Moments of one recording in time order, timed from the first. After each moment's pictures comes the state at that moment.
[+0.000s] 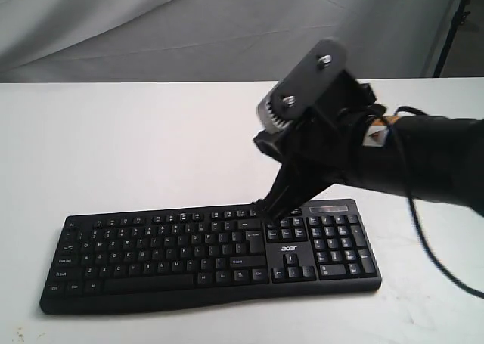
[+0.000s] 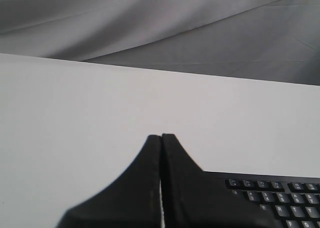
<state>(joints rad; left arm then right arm) 0.01 0.00 0.00 0.02 0.28 -0.12 0.71 1.35 -0.76 0.46 0.03 -0.72</state>
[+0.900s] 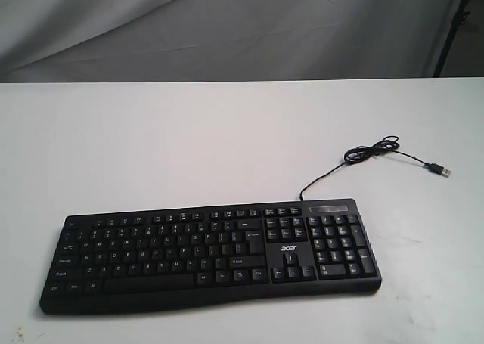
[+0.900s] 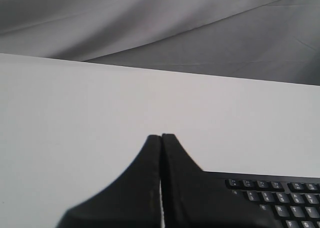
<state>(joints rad) 0.01 0.00 0.00 0.02 0.28 -0.12 -0.02 0.57 -0.49 0.46 0.27 -0.72</state>
